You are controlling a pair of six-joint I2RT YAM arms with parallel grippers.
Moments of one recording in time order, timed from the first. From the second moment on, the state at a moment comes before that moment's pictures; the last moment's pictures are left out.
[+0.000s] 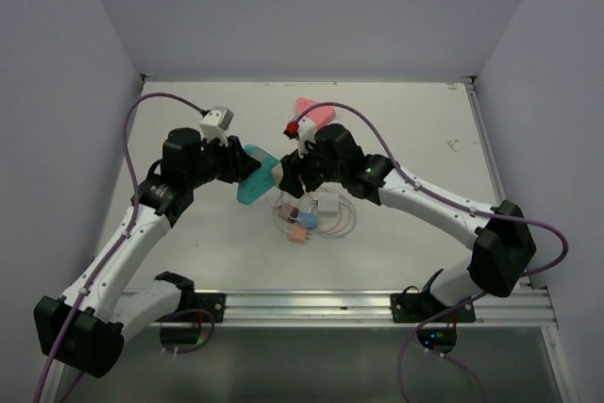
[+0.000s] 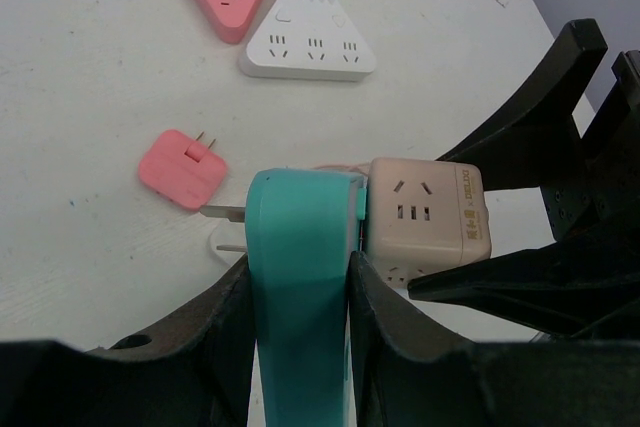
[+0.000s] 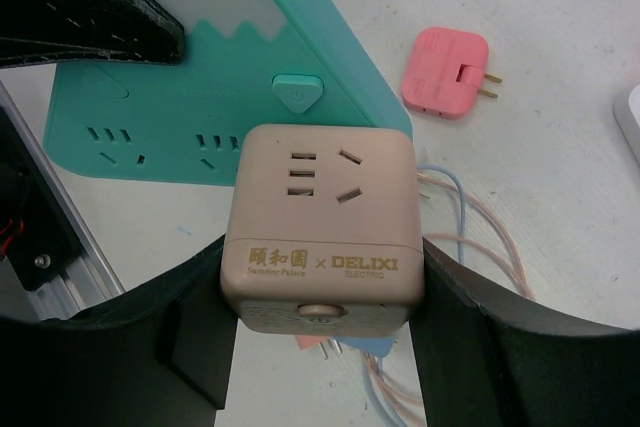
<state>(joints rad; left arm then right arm) -0.32 1.00 0.88 -0.32 0.29 -0.30 0.82 1.49 1.17 -0.26 -0.17 0.14</state>
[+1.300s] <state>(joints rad) -0.30 1.00 0.87 -0.22 0.39 -0.36 0.76 1.44 1.16 -0.25 -0.25 0.20</state>
